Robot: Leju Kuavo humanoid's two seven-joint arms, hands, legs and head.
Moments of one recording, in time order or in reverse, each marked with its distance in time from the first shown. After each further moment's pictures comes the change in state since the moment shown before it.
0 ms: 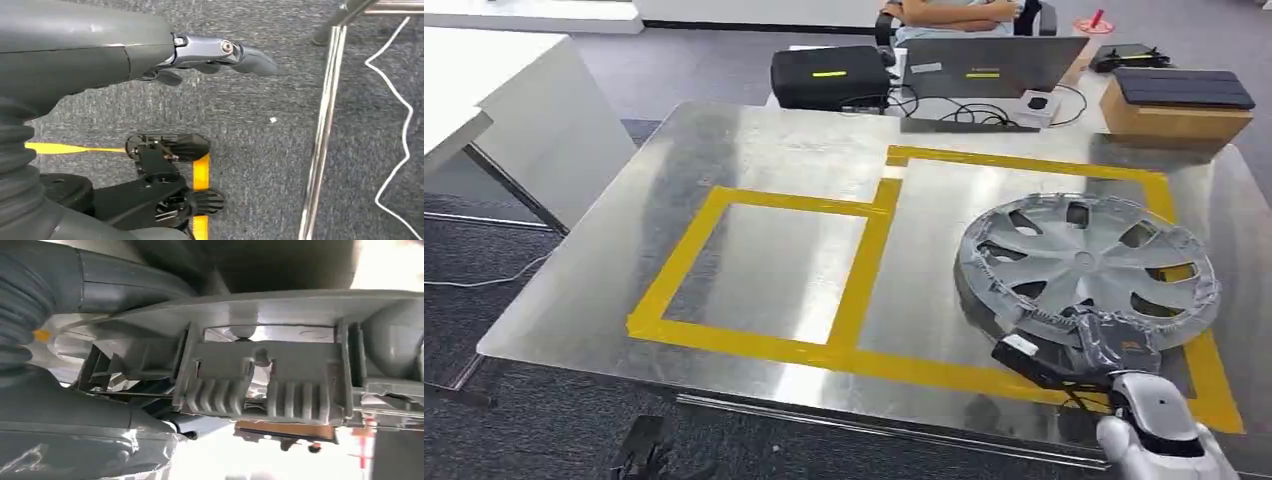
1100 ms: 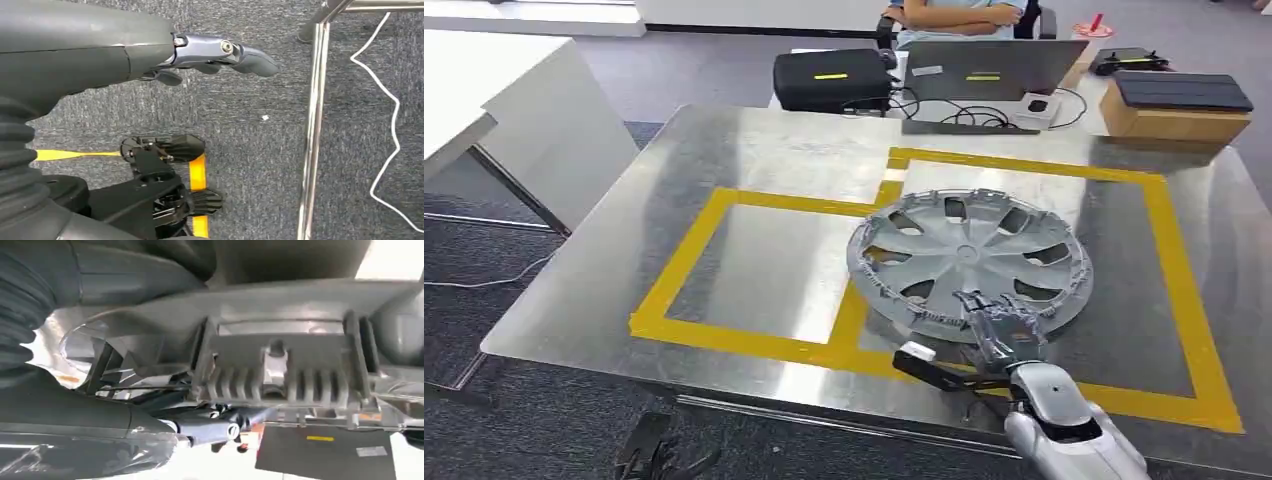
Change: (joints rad) left arm -0.001 0.002 -0.025 0.000 -0.015 -0.018 -0.019; right arm -0.052 0.095 0.246 0.049 -0.008 0.006 0.085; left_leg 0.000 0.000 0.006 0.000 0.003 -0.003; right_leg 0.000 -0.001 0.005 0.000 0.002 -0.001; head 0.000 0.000
